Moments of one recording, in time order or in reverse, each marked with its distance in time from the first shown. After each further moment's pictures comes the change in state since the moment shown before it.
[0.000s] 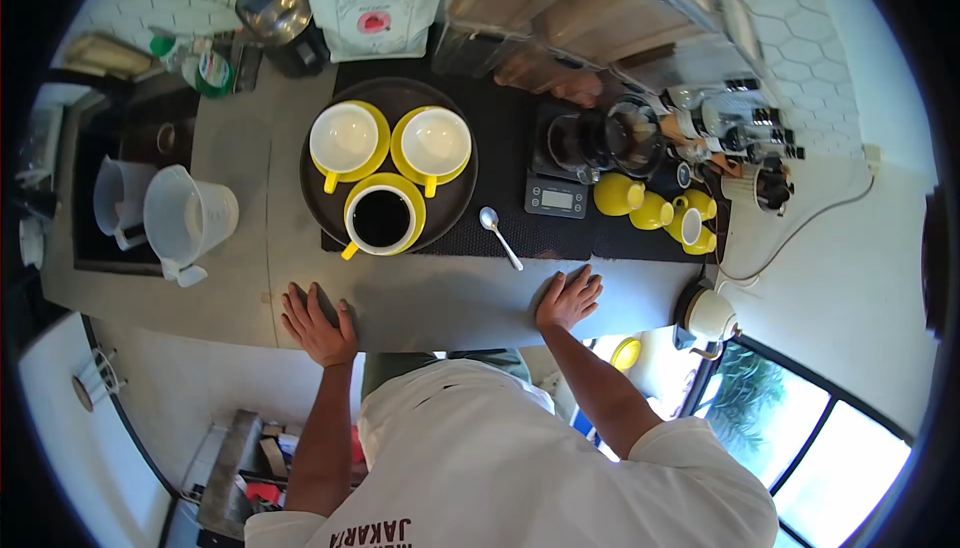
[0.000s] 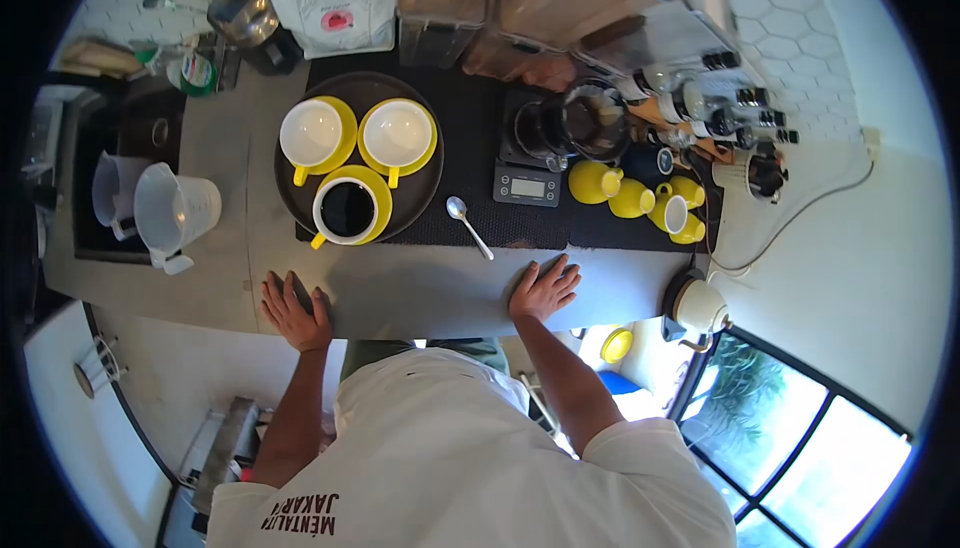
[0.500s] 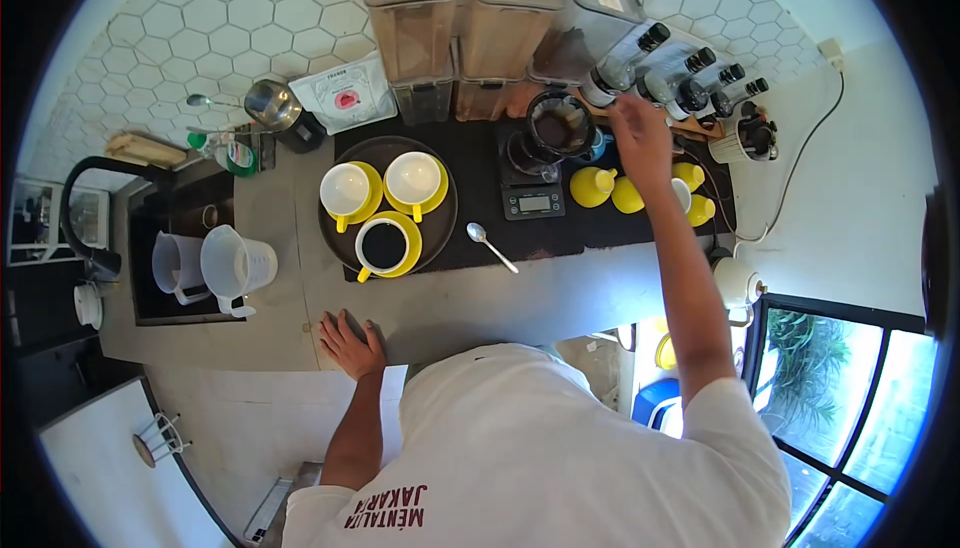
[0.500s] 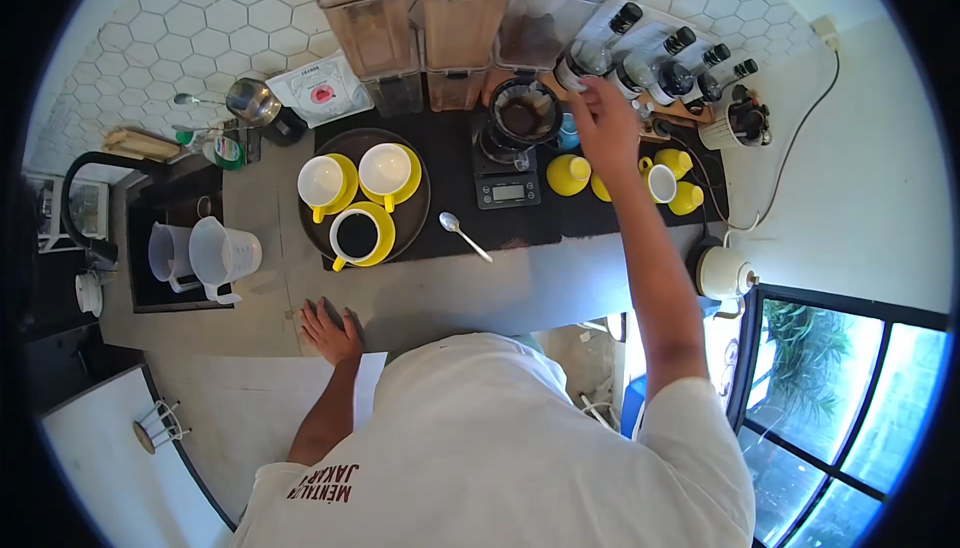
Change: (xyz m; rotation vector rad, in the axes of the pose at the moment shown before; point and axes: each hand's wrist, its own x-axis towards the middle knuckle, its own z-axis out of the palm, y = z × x) left_hand -0.005 0.006 -0.001 0.056 -0.012 -0.026; right_hand 0.206 -0.098 -0.244 0.813 0.204 -0.721
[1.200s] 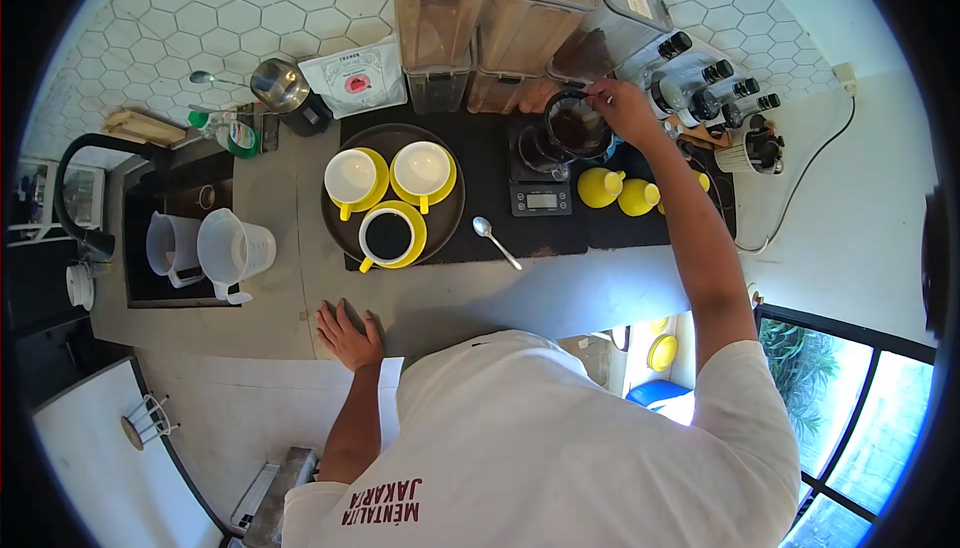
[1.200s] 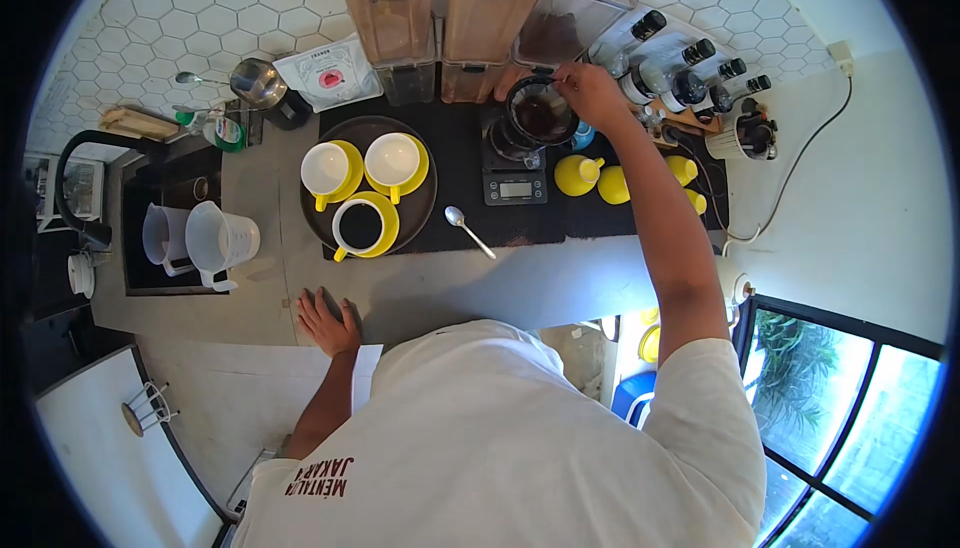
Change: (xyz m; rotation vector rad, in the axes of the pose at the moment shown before) left_hand 0.000 0.000 0.000 -0.002 0.020 -0.004; right_hand 0.064 0.040 0.044 -0.202 -0.523 -0.085
